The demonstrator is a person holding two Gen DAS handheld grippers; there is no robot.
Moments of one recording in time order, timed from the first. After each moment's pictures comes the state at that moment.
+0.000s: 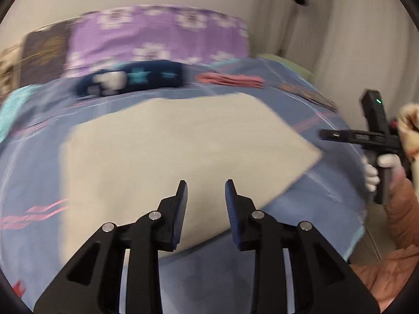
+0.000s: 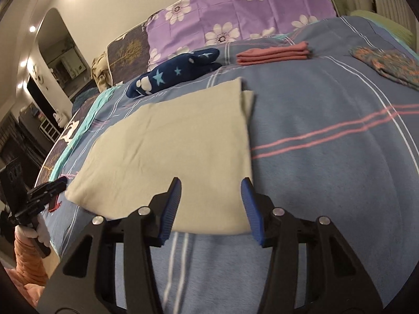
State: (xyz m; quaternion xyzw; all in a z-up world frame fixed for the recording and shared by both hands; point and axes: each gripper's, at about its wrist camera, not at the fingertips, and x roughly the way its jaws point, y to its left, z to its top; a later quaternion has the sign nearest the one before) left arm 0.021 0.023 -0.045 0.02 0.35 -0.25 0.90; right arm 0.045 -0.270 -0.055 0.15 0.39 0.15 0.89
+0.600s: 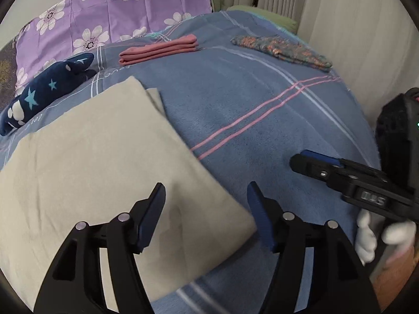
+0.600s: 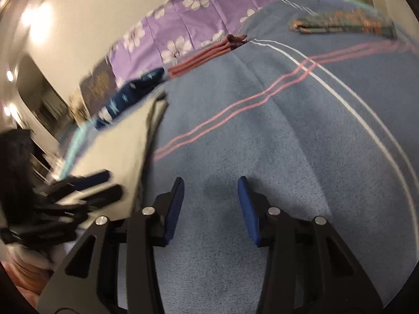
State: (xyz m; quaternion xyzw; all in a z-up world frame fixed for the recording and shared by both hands) left arm 0.088 -0.268 -0.074 0.11 0.44 -0.23 0.86; right arm 0.041 -0.383 -0.106 0.27 0.36 0.10 0.89
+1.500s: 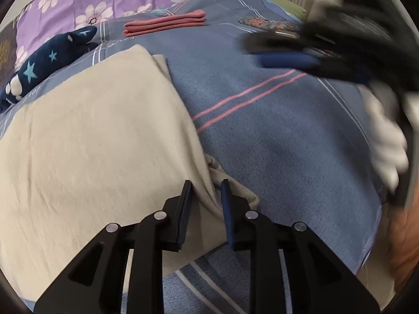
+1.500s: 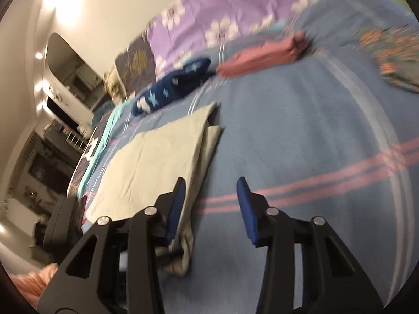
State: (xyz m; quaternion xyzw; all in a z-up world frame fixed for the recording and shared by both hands) left arm 0.080 -0.242 -0.090 0.09 0.49 -0.23 0.84; right arm 0.179 -0.350 -0.057 0.23 0.45 0.24 0.83
